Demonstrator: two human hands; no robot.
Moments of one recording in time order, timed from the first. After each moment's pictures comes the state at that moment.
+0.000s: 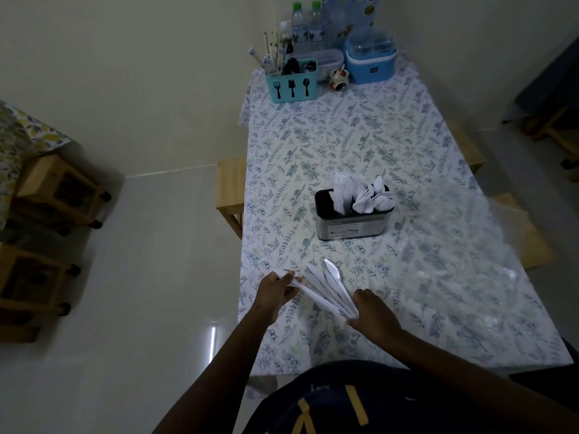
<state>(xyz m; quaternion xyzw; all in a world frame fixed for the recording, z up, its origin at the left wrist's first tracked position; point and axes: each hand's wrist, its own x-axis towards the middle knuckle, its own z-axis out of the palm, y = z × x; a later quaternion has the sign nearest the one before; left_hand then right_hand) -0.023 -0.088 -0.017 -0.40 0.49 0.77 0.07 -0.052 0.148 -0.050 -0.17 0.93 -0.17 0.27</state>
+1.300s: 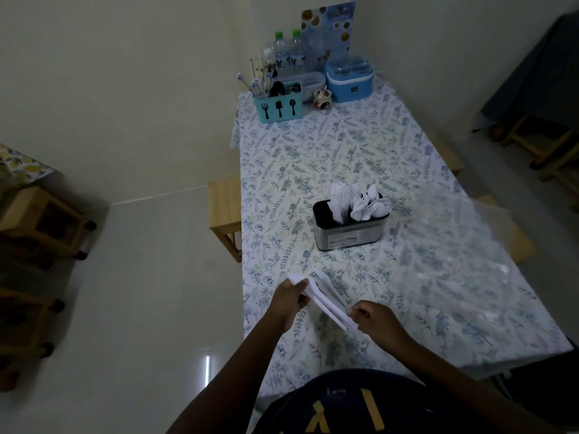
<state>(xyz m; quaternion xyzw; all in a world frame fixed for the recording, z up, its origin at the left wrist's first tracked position) -0.036 -0.084 -0.018 -0.34 0.50 0.78 0.13 -0.032 0.137 -0.015 -0.08 0.88 -0.41 0.25</state>
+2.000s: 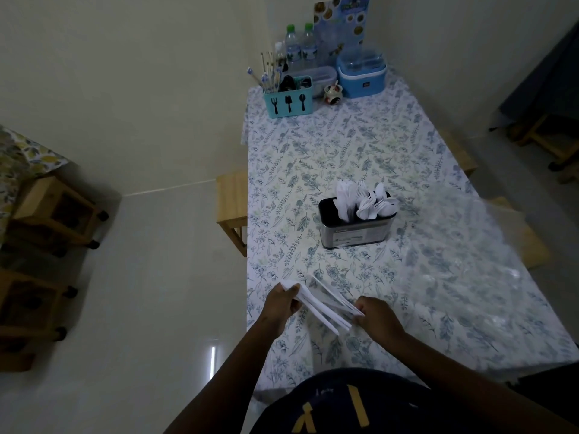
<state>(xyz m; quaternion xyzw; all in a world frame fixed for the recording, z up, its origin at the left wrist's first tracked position) -0.015 -0.101 -0.028 -0.35 0.53 0.77 0.11 -0.053 0.133 -0.055 -0.10 0.93 -0.24 0.25</state>
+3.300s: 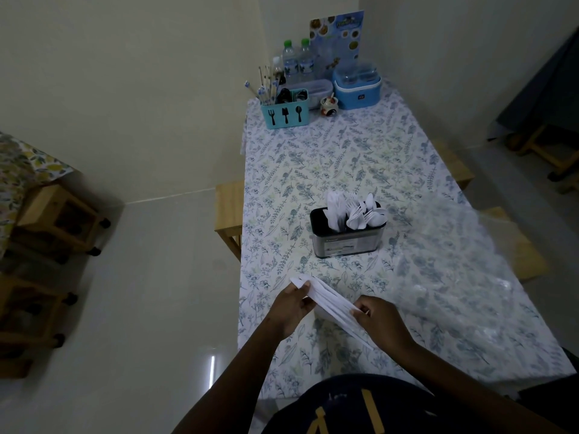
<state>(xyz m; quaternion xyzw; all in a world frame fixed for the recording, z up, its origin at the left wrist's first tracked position) -0.039 -0.061 -0.007 -0.32 0.41 0.84 0.13 -0.058 0.156 -0.008 -0.12 0.90 -0.38 0.15</state>
